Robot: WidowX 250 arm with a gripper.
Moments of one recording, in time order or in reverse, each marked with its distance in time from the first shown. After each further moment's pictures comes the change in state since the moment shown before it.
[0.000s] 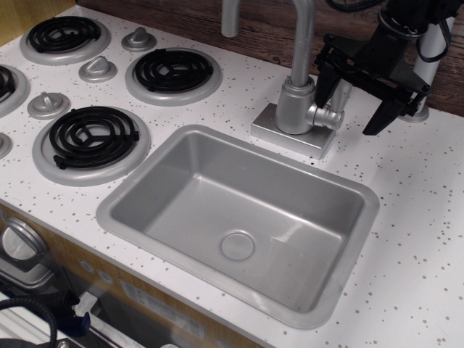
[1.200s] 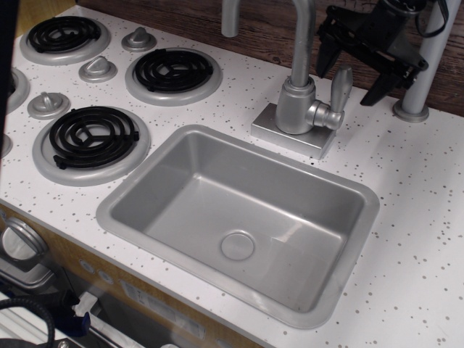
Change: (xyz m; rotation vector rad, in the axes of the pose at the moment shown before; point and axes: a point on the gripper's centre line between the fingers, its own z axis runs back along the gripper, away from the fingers) arm 0.033 0.018 0.007 0.059 -0.095 -0.021
